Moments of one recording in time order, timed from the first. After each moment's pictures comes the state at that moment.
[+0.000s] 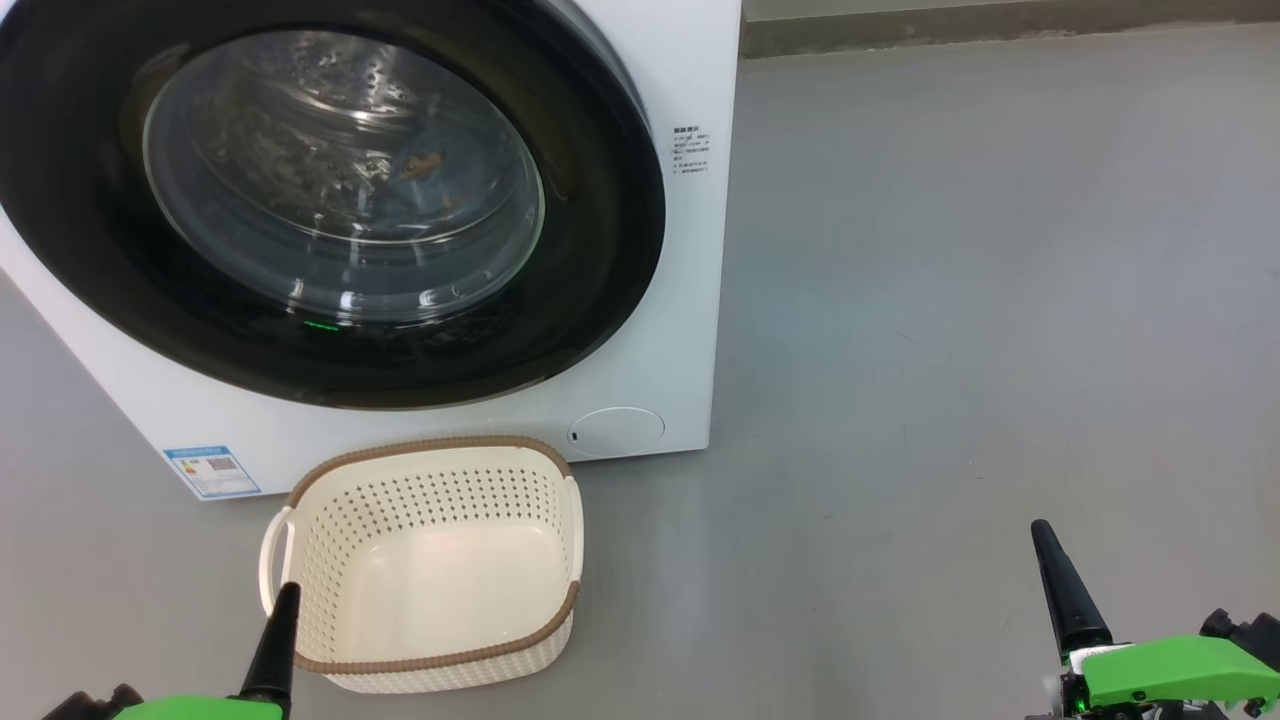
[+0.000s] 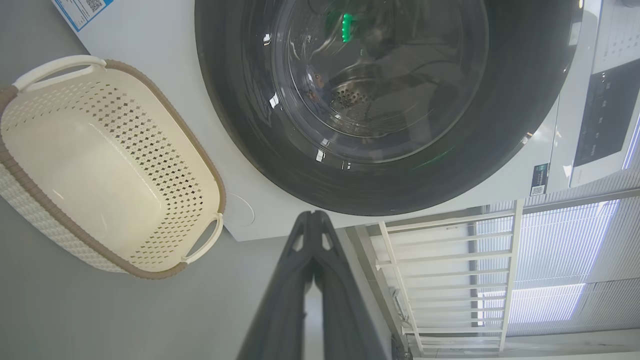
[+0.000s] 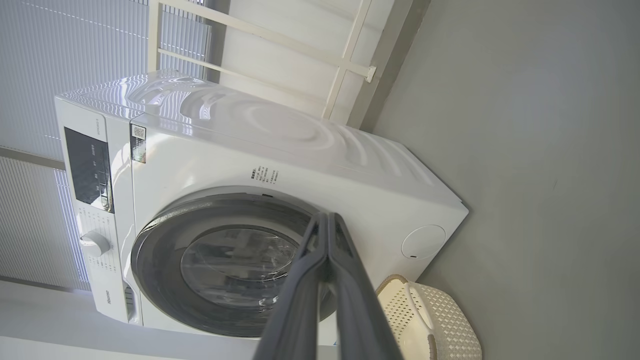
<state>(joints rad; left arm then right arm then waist) -0.03 0.02 0.07 0.24 -1.31 -0.12 0.04 -0.05 -0.06 -0.09 0.25 1.32 0.13 0.02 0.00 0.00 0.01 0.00</state>
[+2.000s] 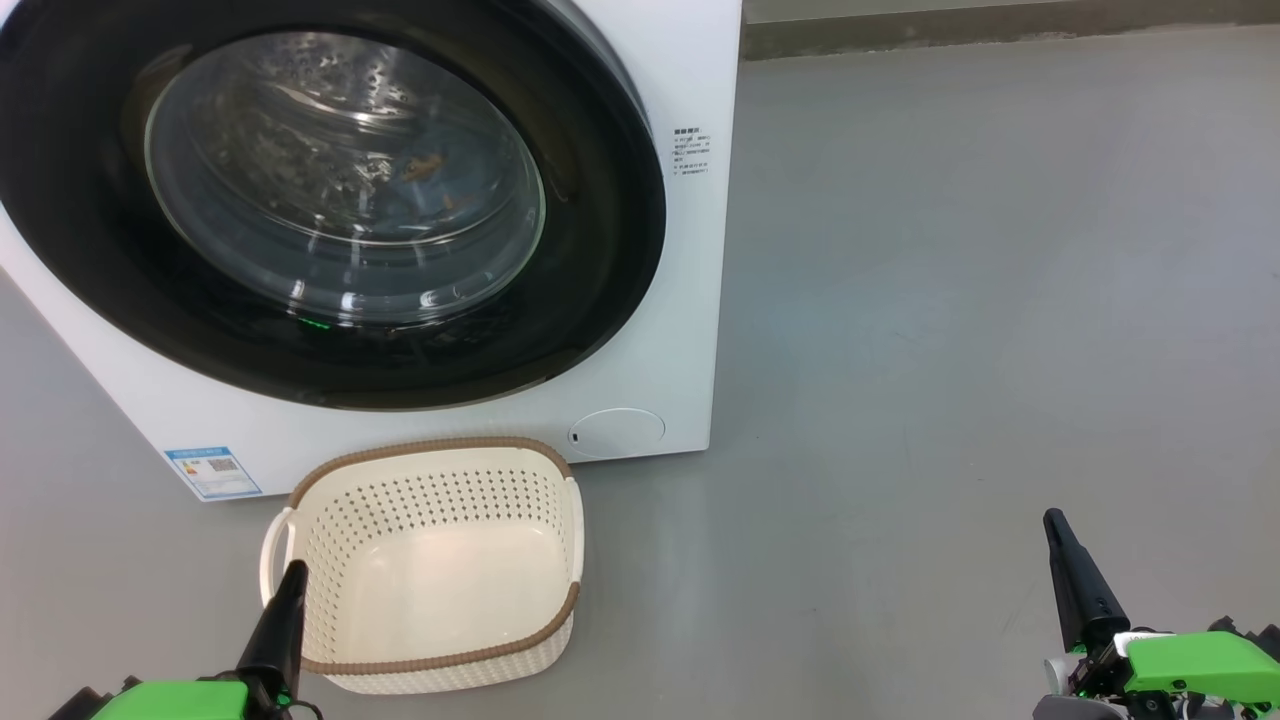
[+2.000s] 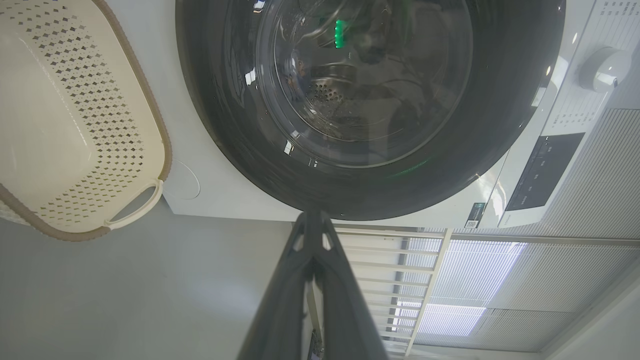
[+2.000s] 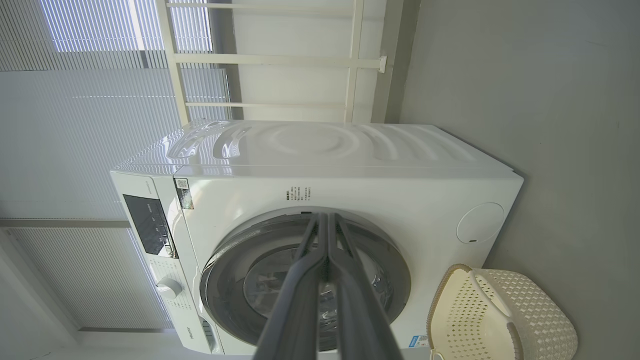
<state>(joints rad) -0.07 0.02 0.08 0.26 -1.60 -0.12 0.11 -0.07 -0.06 -0.12 0.27 1.61 0.13 0.10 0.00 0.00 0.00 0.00</state>
